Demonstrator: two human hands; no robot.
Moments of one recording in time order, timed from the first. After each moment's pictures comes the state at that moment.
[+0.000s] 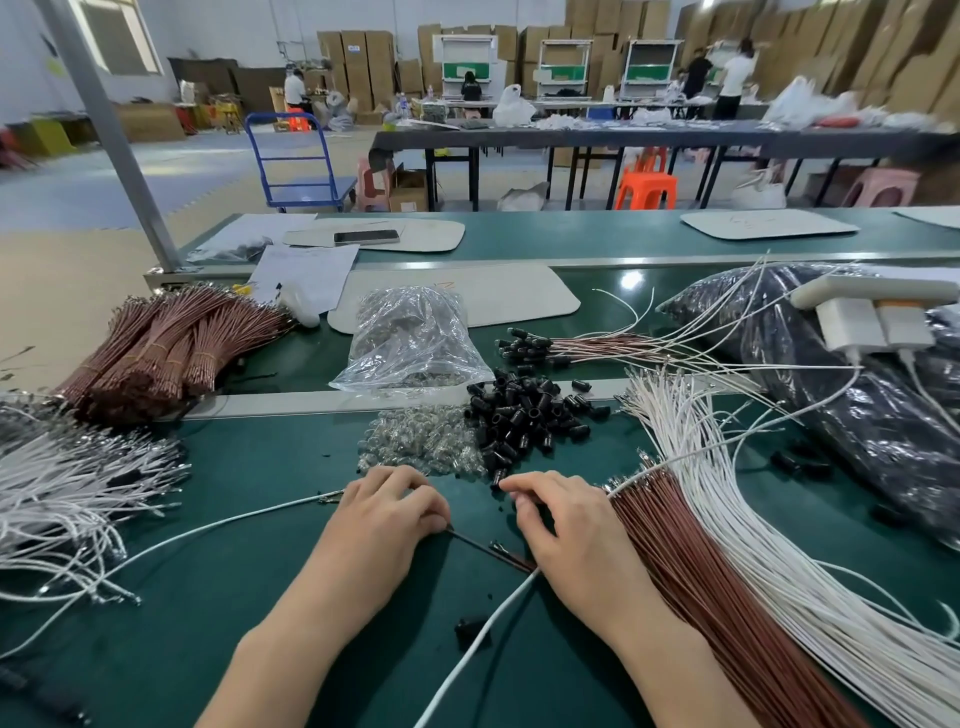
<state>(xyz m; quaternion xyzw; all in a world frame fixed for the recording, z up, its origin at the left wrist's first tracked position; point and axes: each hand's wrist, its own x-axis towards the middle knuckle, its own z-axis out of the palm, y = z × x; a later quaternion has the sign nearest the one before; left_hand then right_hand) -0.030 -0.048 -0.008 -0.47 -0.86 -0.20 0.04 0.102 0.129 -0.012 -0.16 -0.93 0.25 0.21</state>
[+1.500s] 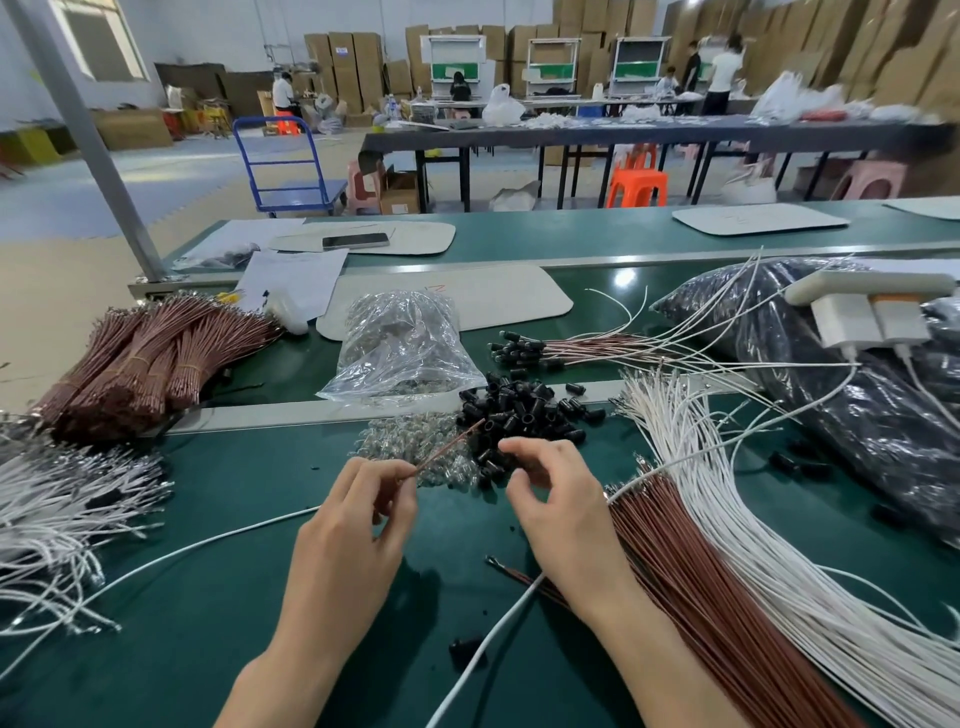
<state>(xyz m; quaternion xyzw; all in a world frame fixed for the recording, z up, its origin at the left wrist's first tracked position) -0.019 -0.048 -0.006 -0.36 -0.81 -0.43 0.16 0.079 0.126 -0.001 -0.21 -0.82 0.45 0.29</state>
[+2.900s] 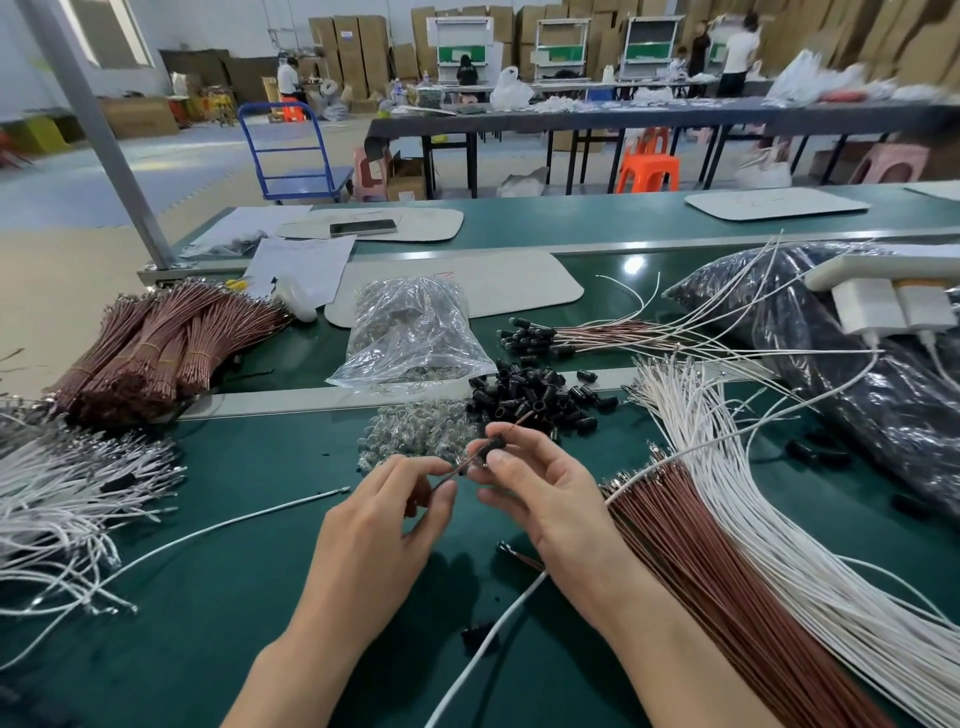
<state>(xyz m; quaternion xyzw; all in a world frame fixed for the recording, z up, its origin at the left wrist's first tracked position) -0.015 -0.045 -0.007 -0.40 -0.81 -0.39 0.17 0.069 0.108 0.007 -0.12 -0.50 0.84 0.20</state>
